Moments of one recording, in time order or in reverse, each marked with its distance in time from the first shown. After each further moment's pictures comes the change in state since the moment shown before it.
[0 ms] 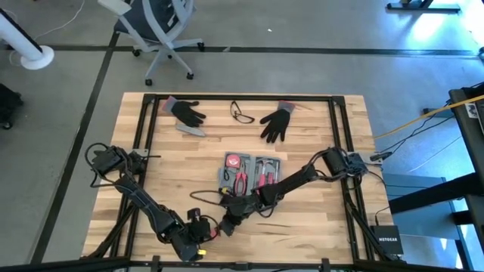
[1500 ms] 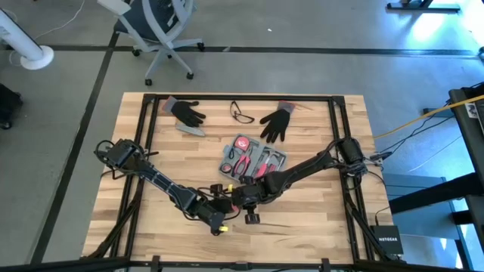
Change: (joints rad) left arm 0.284 0.006 -0.004 0.130 -0.033 0.498; right arm -0.053 -0.201 -0.008 -0.684 0.154 -0.960
